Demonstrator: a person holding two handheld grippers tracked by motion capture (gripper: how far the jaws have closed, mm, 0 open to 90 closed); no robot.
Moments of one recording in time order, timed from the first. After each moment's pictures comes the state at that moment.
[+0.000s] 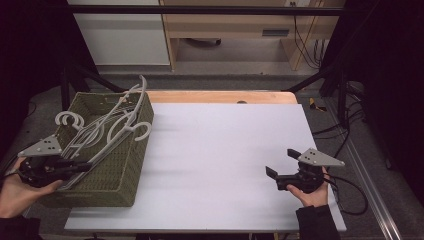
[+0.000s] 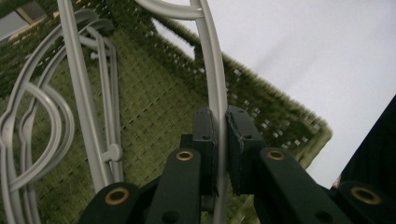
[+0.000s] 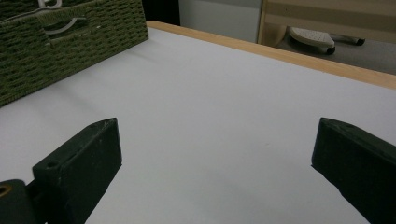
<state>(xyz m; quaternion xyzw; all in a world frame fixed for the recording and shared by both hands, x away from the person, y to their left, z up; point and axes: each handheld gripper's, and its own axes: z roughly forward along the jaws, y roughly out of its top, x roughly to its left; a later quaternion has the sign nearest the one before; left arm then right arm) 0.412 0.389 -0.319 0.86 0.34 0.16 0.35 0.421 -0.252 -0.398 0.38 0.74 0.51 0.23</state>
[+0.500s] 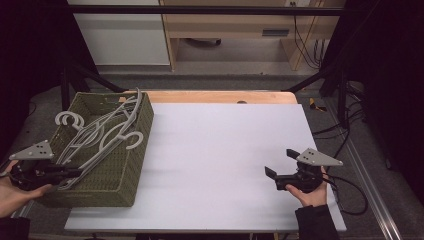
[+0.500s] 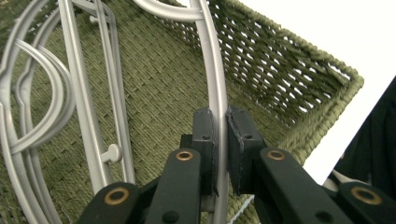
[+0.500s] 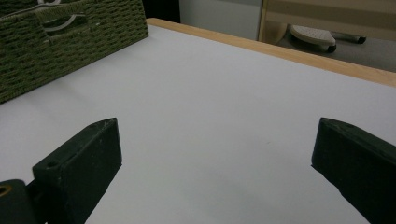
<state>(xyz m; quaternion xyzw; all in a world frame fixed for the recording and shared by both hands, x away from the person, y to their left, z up) 0.415 0.416 -0.336 0.87 0.33 0.12 0.33 0.423 -0.250 -0.400 0.38 0.74 0.50 0.23</state>
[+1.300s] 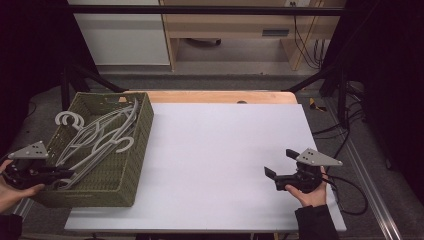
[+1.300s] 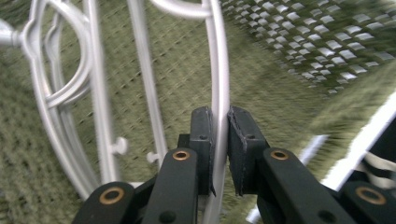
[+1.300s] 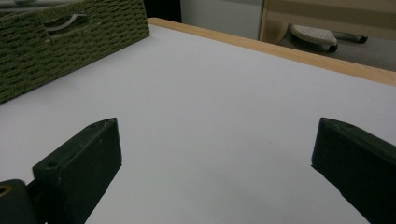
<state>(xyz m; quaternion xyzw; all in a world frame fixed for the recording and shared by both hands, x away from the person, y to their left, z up) 0.426 0.443 -0.353 0.88 0.36 0.12 0.28 0.422 -0.249 -0.400 0.38 0.74 0.50 0.23</state>
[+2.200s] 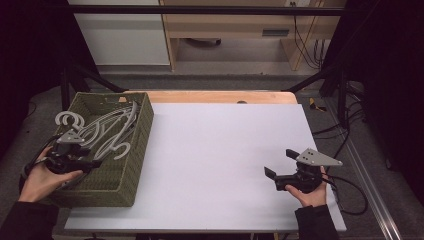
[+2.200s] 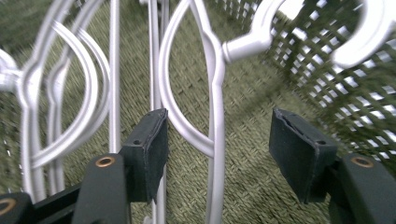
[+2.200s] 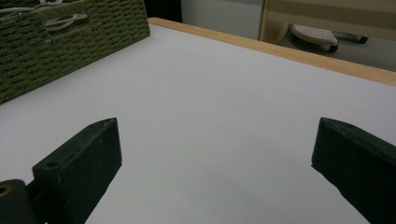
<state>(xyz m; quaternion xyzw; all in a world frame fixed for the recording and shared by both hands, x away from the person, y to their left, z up) 0.470 0.377 -0.370 0.85 0.43 0.19 0.24 0.422 -0.249 -0.400 0.38 0.74 0.50 0.23</state>
